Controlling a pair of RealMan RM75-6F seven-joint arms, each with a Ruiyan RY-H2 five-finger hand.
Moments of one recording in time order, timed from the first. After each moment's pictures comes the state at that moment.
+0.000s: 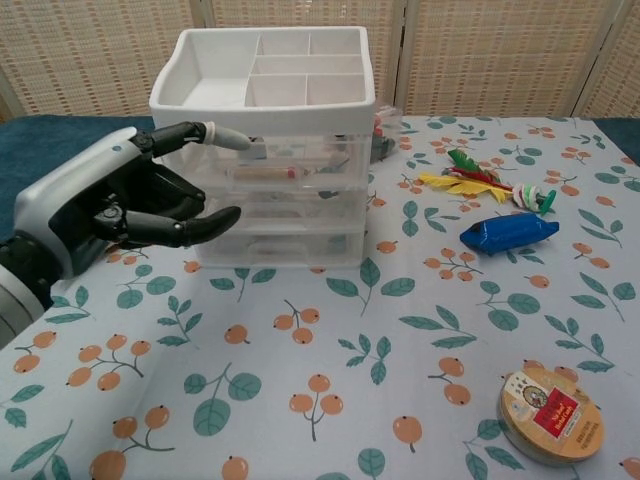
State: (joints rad) left arm -0.36 -1.74 -0.19 -1.67 1.51 1.24 -0.22; right arm 0.05 -1.06 0.06 -1.60 -1.61 1.58 0.16
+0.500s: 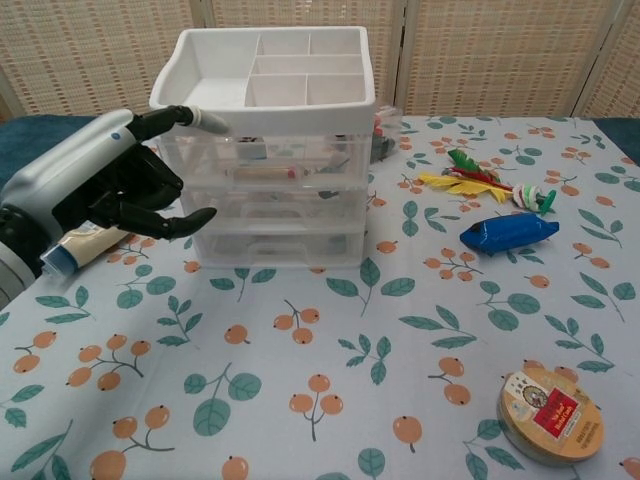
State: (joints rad) left arm -0.42 -1.73 -0.21 -1.59 1.50 1.29 0.05; right arm 0.05 -1.07 0.06 -1.59 -1.60 1.58 0.18
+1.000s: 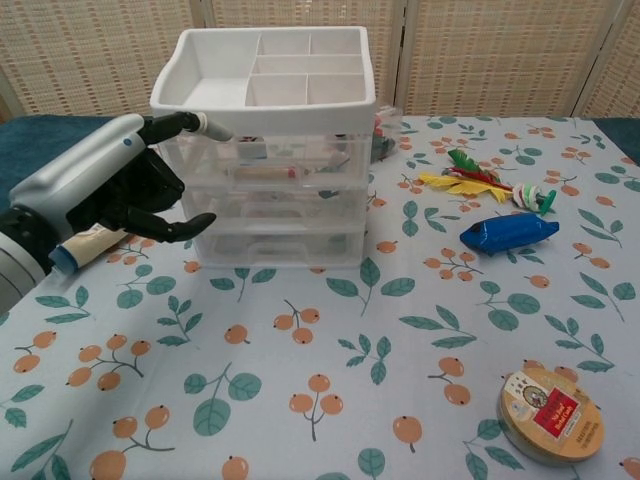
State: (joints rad) left arm -0.45 -1.74 -0.20 -1.54 1.48 1.31 0.15; right arm 0.05 -1.07 0.05 -1.58 -1.60 1.58 0.18
